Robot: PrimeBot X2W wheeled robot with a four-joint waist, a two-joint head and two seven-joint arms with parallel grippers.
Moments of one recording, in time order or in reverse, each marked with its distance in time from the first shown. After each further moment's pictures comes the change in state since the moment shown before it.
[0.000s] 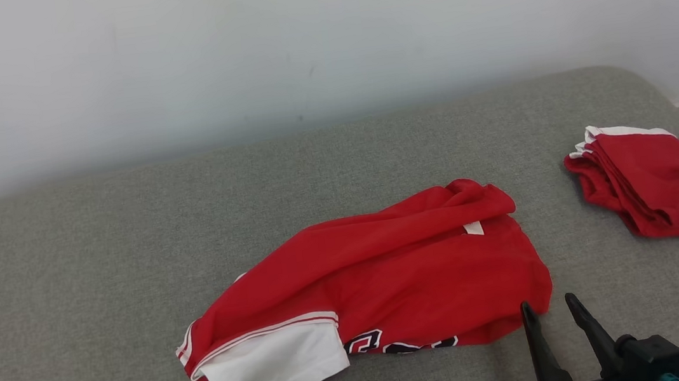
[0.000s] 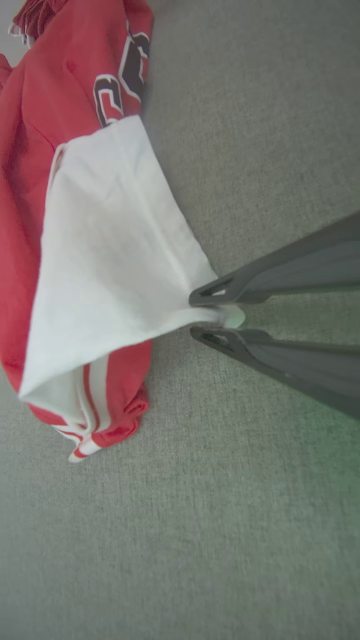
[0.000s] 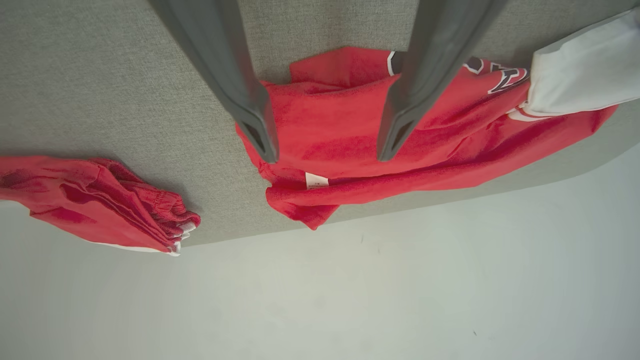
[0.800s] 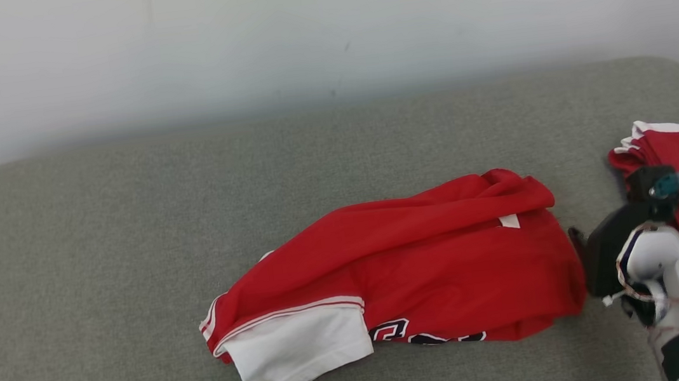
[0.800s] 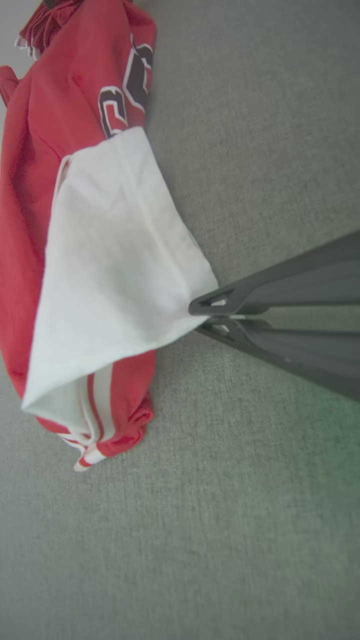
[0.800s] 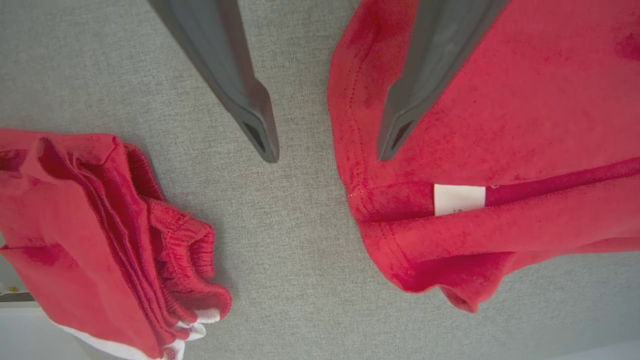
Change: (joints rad) left arm -0.046 0.008 -0.093 0.009 -0.032 -0.001 -0.027; right arm -0.537 -0.145 -0.176 0.442 -0.071 0.000 0.686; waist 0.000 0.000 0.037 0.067
